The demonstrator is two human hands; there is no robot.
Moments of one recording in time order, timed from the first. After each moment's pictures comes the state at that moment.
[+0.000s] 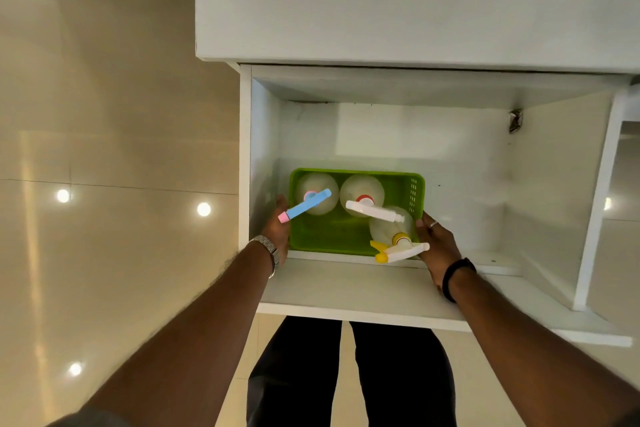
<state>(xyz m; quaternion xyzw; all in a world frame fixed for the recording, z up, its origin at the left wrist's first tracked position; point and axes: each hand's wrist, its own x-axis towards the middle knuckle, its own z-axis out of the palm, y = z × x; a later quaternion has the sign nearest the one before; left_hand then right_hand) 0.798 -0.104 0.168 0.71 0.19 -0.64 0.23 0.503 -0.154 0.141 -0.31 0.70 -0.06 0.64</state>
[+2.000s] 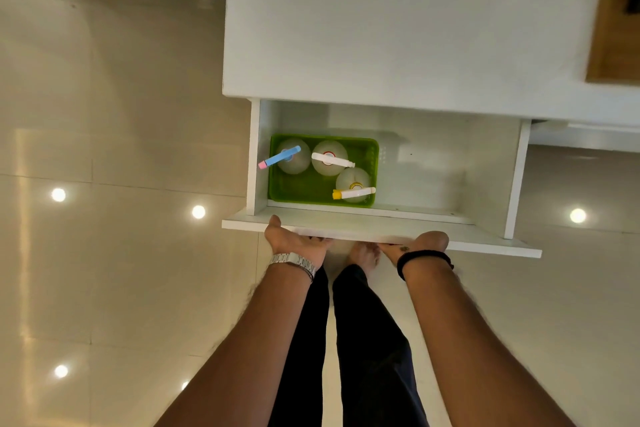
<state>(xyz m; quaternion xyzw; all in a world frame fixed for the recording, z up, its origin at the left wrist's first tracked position) 0.735 -0.157 0.338 0.46 0.53 -0.51 0.49 0.567 -0.219 0.334 0.33 0.74 -0.30 0.50</state>
